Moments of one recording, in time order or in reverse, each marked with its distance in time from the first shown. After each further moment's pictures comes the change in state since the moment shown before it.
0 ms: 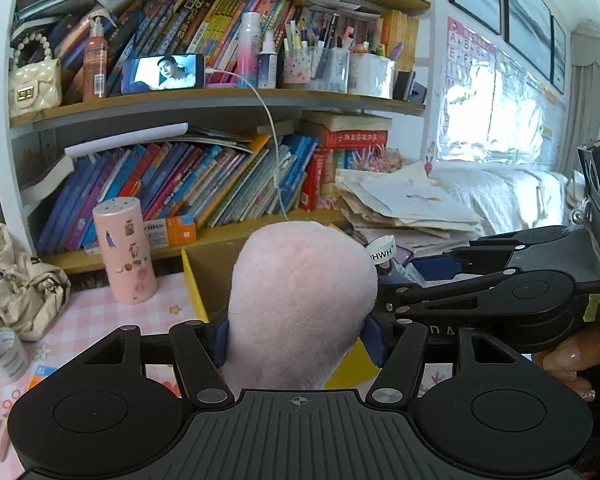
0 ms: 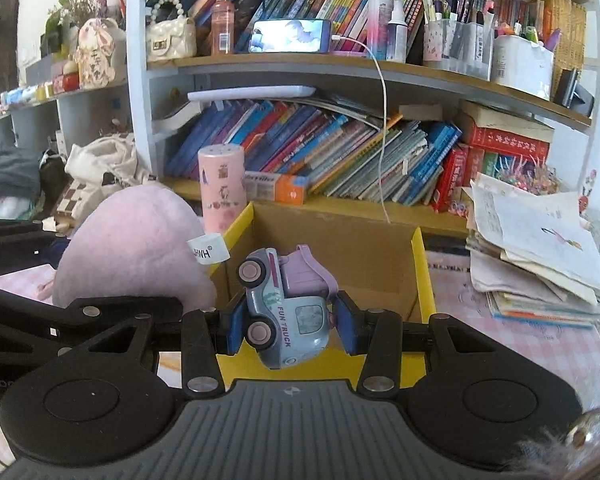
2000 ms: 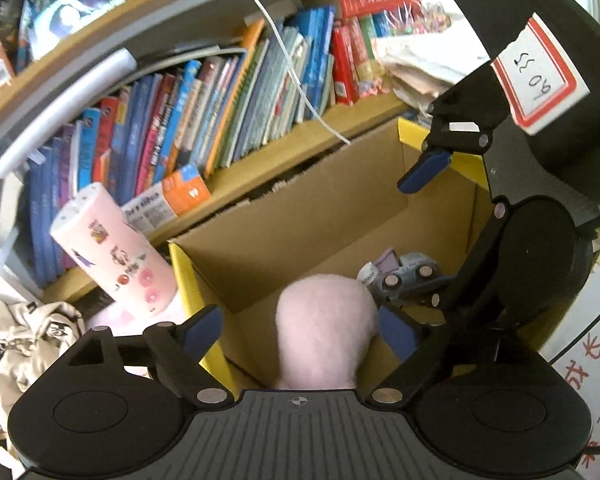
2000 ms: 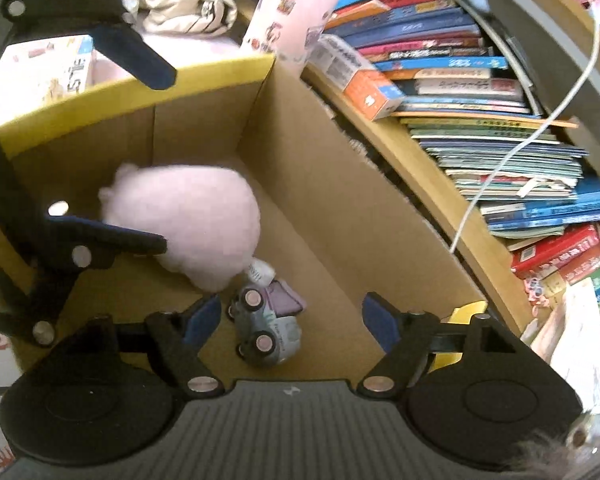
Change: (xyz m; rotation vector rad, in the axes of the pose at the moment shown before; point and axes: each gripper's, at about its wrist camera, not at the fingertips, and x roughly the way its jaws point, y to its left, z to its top) left arm 0.171 -0.004 0.016 0.272 0.332 0.190; right arm 0.187 -0.050 0.025 -0.661 0.360 0.172
